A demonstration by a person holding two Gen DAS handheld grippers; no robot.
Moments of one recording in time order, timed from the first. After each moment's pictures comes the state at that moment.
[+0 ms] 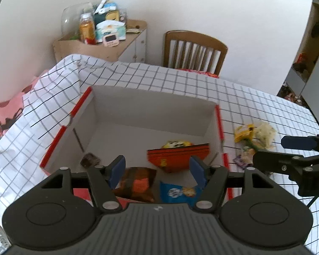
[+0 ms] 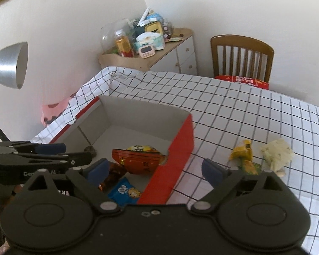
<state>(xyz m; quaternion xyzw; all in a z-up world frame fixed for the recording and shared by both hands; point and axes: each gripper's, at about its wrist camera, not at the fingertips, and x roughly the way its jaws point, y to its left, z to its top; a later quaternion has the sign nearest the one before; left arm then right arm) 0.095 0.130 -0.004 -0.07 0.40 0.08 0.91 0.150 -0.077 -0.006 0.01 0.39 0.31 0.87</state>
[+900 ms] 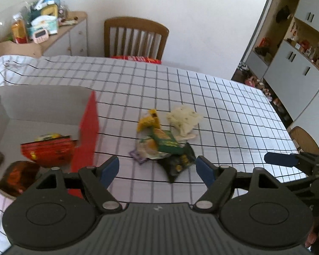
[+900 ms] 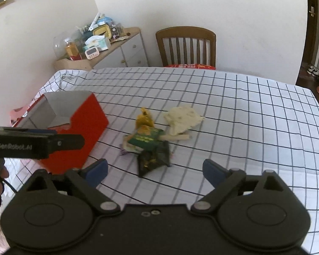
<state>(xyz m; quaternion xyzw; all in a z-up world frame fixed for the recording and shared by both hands) 0.148 -0.040 -0.024 -0.08 0.43 -0.03 0.90 0.152 -0.257 -0.045 0.03 0.41 0.24 0.88</state>
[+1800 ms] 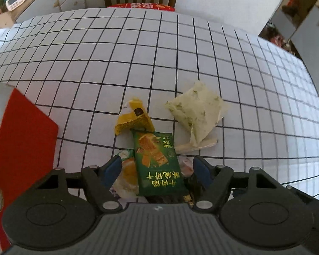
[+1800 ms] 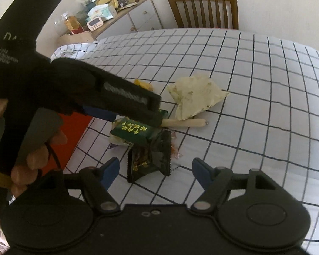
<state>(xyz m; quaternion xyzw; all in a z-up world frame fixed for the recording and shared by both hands) 0.304 -0.074 -0.117 -0.05 0.57 0.01 0.82 0.236 -0.229 -0.121 0.05 0.49 0.29 0.82</state>
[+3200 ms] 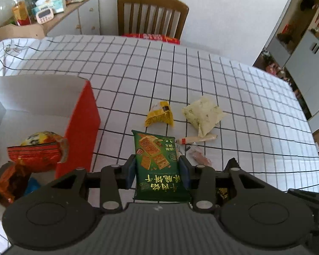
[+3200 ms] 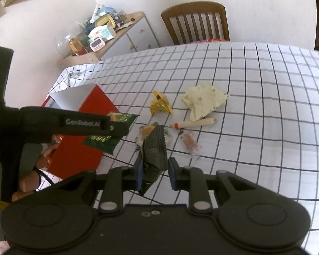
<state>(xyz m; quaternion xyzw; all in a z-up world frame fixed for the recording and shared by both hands) 0.206 -0.042 -0.048 -0.08 0.48 0.02 0.87 0.177 -0.234 -0.066 0.09 0.45 0.27 0.84</state>
